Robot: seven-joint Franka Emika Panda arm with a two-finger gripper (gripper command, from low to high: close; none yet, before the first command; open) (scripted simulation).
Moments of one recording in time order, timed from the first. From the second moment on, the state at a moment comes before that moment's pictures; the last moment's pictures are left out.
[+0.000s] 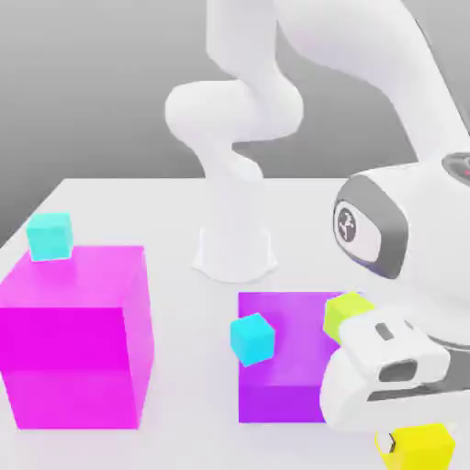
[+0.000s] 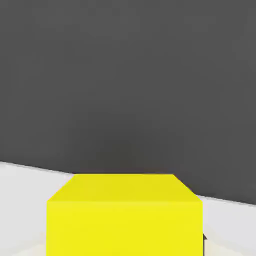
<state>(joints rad) 0.11 0.29 0.09 -2.15 -0.12 2.42 1.15</state>
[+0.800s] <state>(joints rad) -0.48 -0.45 -0.21 -2.56 -0.11 2.11 2.17</state>
